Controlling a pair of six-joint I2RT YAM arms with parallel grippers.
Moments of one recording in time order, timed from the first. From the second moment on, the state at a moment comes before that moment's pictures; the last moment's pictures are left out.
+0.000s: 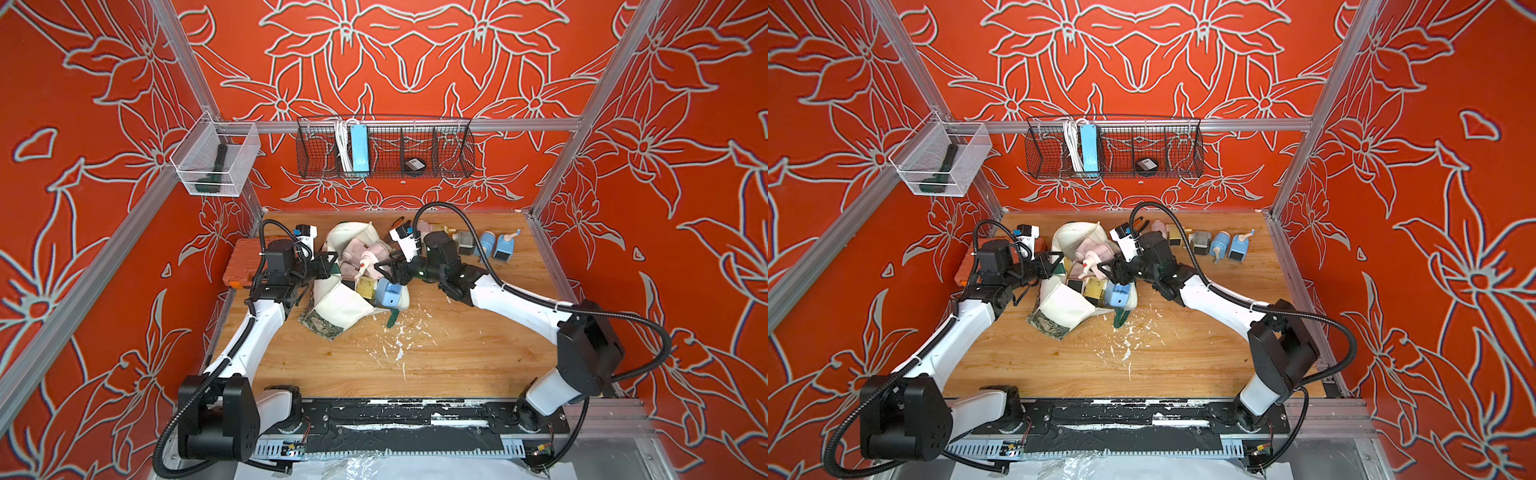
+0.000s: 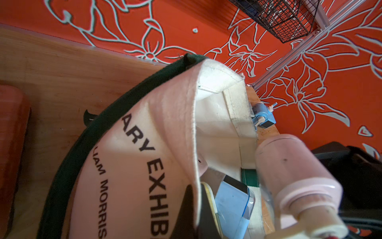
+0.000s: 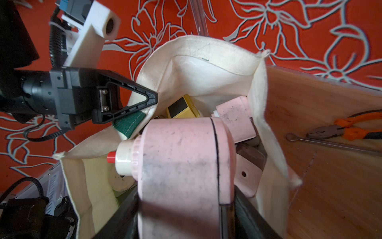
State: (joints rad) left arm 0.03 1.19 0.81 -0.06 0.55 -0.32; right arm 0.68 1.57 1.15 0.07 -0.34 0.25
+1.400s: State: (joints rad) left arm 0.03 1.19 0.81 -0.06 0.55 -0.32; right arm -0.17 1.48 0.92 -0.45 0.32 0.52
